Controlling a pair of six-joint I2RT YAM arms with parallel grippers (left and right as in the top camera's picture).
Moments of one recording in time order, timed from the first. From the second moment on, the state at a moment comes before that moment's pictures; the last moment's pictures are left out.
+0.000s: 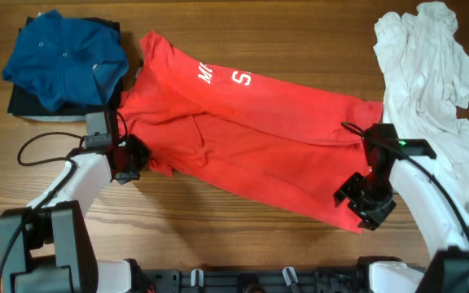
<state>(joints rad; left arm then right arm) 0.11 1.57 0.69 -0.36 0.18 -0.69 0.00 1.40 0.78 -1.19 -0.12 0.78</state>
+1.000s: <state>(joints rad) 0.12 1.59 0.68 -0.26 0.15 -0.69 0.00 1.47 0.59 -0.95 -0.23 0.80</state>
